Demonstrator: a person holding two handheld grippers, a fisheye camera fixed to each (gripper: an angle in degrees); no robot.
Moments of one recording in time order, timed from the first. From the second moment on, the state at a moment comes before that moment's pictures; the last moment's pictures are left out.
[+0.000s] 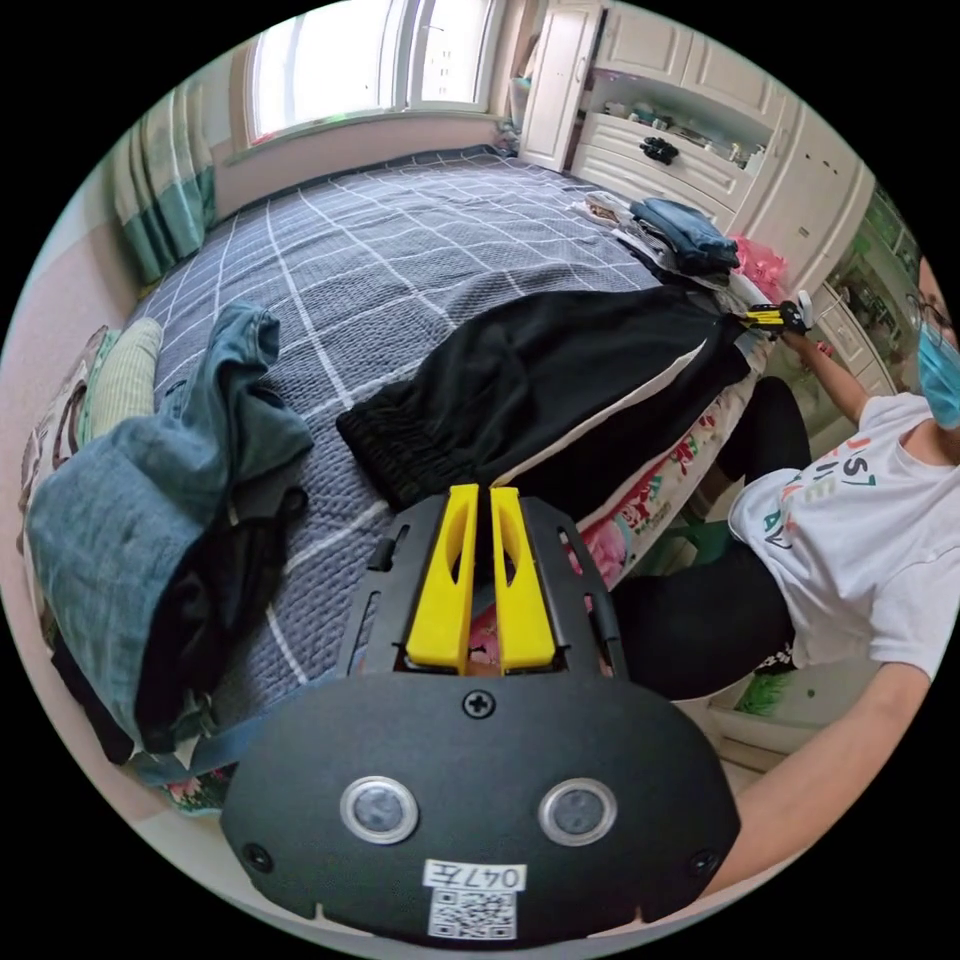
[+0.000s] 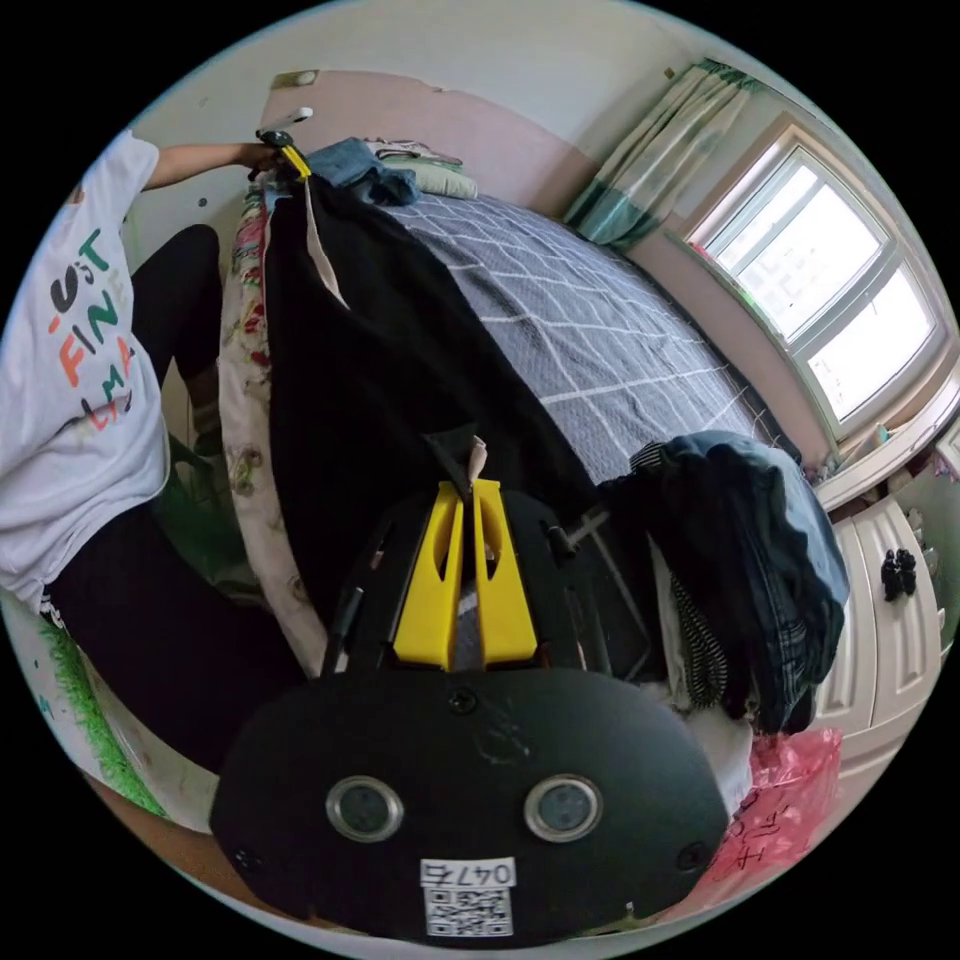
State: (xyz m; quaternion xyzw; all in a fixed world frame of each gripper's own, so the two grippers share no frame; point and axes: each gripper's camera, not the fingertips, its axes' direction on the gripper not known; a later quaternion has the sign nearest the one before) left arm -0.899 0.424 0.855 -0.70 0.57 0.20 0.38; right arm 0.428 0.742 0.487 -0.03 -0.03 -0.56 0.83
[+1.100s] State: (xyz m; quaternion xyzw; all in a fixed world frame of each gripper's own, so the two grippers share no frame) left arm -0.907 0.328 0.818 -0.71 0.55 0.17 0.42; right arm 0.473 0.792 0.449 -0.09 -0.07 -0.50 0.86
